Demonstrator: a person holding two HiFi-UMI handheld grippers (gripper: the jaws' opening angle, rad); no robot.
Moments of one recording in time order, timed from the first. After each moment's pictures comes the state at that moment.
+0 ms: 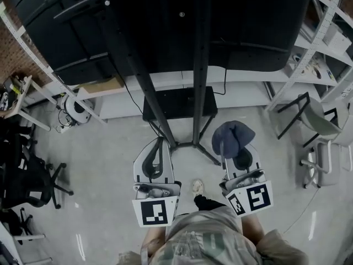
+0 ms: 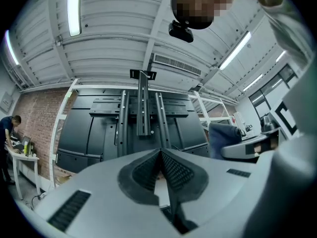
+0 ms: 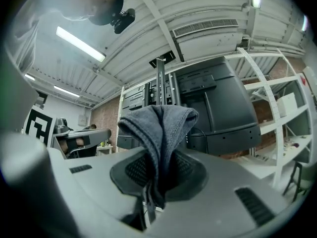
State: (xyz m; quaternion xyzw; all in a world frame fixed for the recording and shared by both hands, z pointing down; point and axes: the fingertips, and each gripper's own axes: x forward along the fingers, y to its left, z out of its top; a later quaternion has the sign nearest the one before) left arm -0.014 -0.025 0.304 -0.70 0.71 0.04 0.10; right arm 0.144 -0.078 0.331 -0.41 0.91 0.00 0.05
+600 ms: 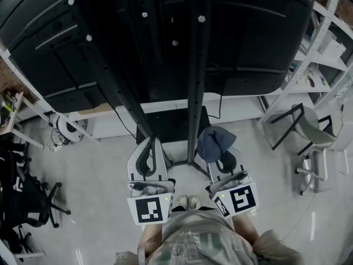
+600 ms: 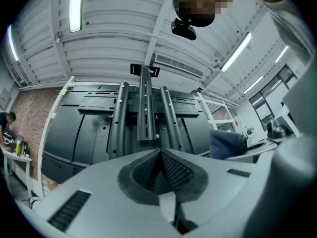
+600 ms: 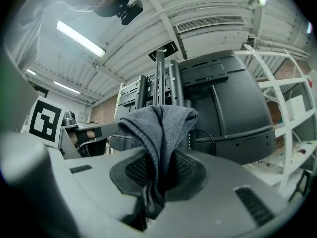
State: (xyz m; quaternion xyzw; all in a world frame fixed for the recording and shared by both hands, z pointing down) left arm -0.054 -0.131 0.278 -0.70 0.70 0.06 0.13; right arm 0.085 -0.162 0.322 -0.40 0.92 0.02 0.05
